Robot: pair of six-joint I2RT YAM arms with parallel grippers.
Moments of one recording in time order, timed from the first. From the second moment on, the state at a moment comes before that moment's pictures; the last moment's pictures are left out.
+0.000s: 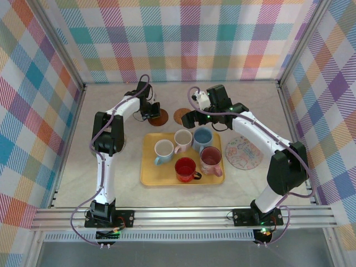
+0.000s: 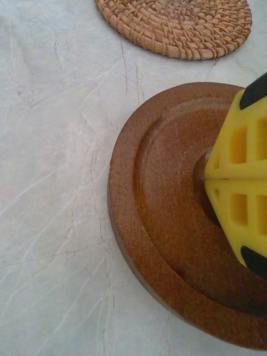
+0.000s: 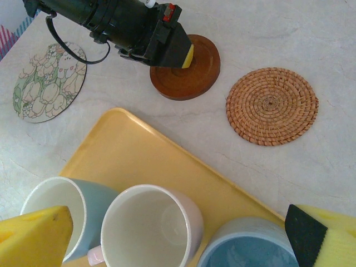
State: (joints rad) left arm -0.23 2.35 1.90 -0.69 0.30 -0.35; right arm 0.51 1.63 1.37 -0.53 -0.33 0.07
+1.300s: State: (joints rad) left arm -0.26 2.05 1.98 -0.80 0.25 -0.35; right arm 0.51 1.59 1.35 -0.53 -0.34 0.05
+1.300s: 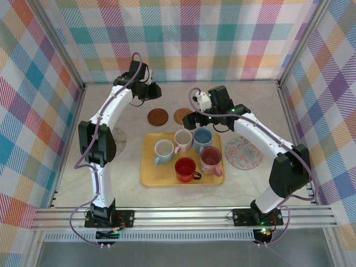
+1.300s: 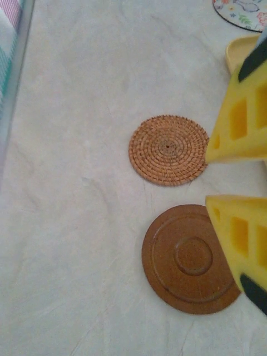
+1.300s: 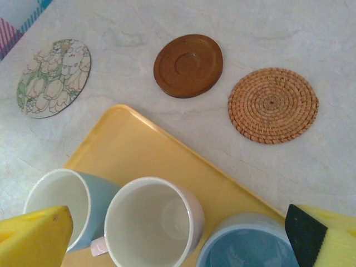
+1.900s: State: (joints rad) left arm -0.25 1.57 1.53 -0.86 0.09 -0.32; right arm 0.55 1.41 1.22 -0.37 -0.59 -0.01
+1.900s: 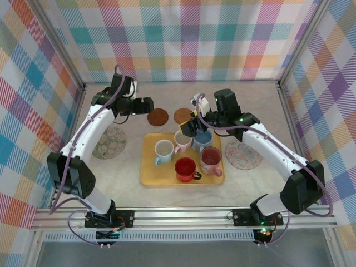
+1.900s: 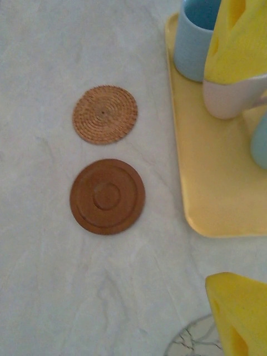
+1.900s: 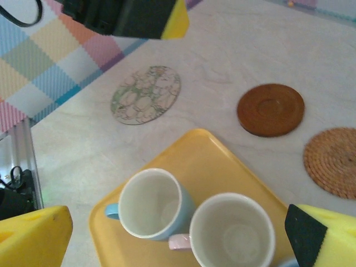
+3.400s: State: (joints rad) left arm -0.06 1.76 1.12 -0.81 -0.05 -0.40; right arm 0.76 1.53 1.13 -0.12 -0.55 -0.09
